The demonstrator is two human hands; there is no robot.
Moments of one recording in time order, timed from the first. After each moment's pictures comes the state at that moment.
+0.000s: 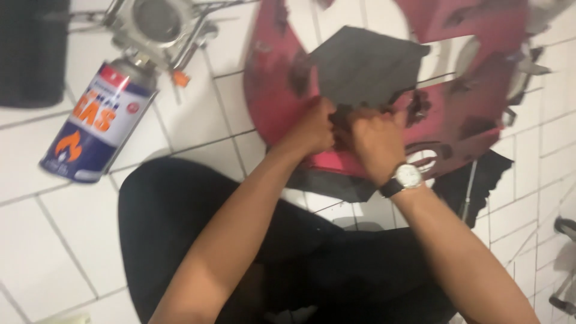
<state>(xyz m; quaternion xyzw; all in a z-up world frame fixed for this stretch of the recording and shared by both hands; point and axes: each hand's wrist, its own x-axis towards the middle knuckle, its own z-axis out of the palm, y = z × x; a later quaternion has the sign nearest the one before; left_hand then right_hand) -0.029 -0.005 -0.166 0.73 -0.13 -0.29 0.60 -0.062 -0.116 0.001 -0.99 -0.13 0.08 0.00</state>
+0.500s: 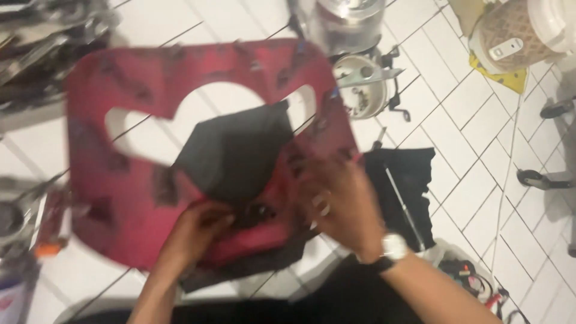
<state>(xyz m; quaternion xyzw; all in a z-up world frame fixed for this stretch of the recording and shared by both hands) -0.015 0.020 -0.083 0.71 -0.09 -0.44 0.54 -0.101 -0.254 0.096 -0.97 -0.01 -0.07 0.24</state>
